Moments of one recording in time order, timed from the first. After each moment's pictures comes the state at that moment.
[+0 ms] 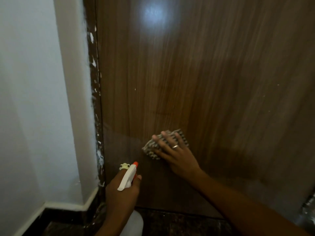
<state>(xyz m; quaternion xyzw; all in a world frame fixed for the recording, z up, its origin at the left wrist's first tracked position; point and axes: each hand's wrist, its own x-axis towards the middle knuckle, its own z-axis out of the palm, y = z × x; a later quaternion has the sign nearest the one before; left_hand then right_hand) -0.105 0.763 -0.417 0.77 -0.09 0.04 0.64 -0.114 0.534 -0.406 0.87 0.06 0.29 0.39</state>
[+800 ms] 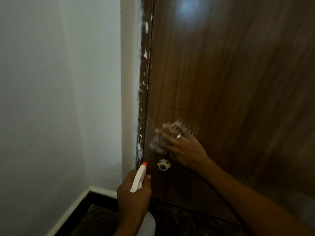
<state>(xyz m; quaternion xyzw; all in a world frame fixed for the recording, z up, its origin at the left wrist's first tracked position) -0.059 0.829 -0.444 0.77 -0.05 0.11 0.63 -0.017 0.618 -0.393 0.86 0.15 0.26 0.41</state>
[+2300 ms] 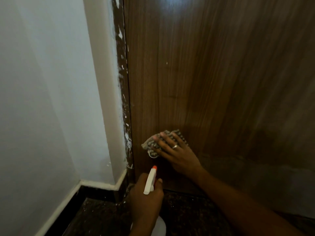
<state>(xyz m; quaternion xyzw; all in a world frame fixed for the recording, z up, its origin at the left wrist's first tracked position) -0.094 0.791 -0.482 0.80 -0.09 0.03 0.60 -0.044 0.592 -0.489 0.87 0.12 0.33 0.34</state>
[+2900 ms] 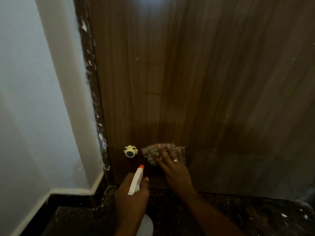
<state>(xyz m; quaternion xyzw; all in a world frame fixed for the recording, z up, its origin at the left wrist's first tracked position) -0.110 0.774 -0.472 0.78 -0.12 -0.02 0.61 -0.097 0.567 -0.570 0.92 -0.03 0.36 0.18</state>
